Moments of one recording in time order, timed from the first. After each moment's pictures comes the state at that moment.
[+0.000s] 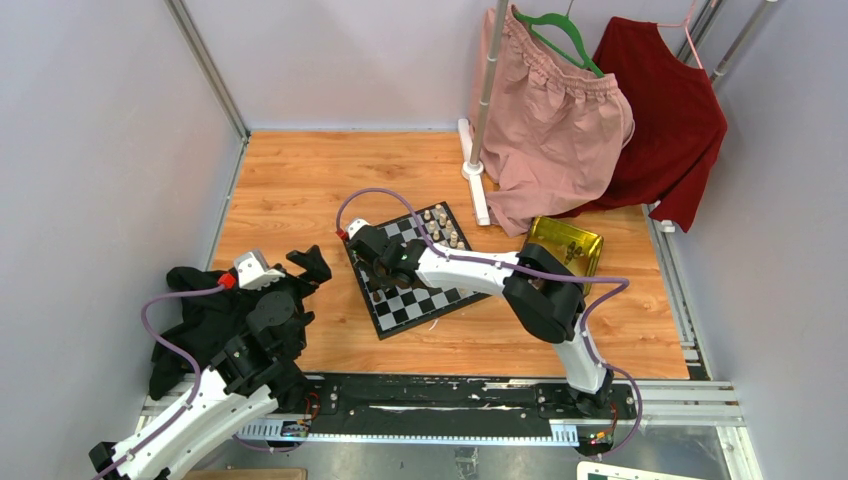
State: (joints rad) left arm -0.80 0.25 0.35 -0.19 -1.07 -0.55; right arm 1.09 2.07 1.56 -0.38 0.24 0.11
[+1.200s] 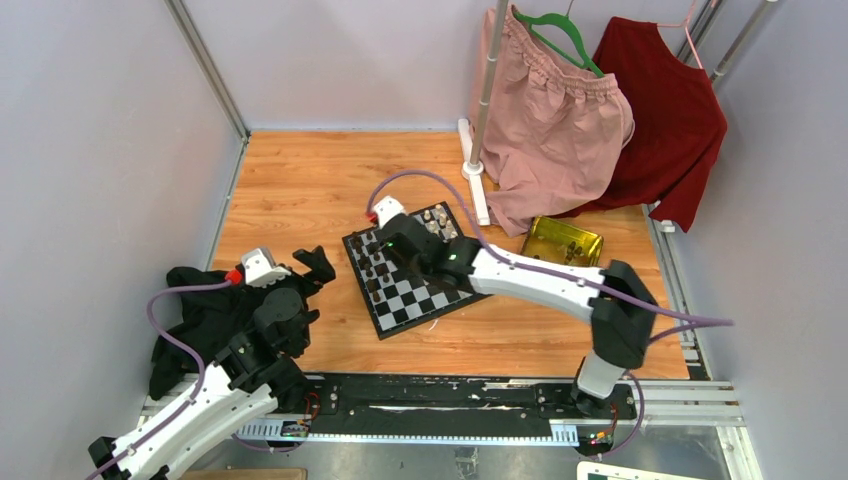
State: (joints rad) left arm -0.80 0.30 0.35 -0.19 -1.06 -0.55; right arm 1.10 1.72 1.37 -0.39 0.36 0.09
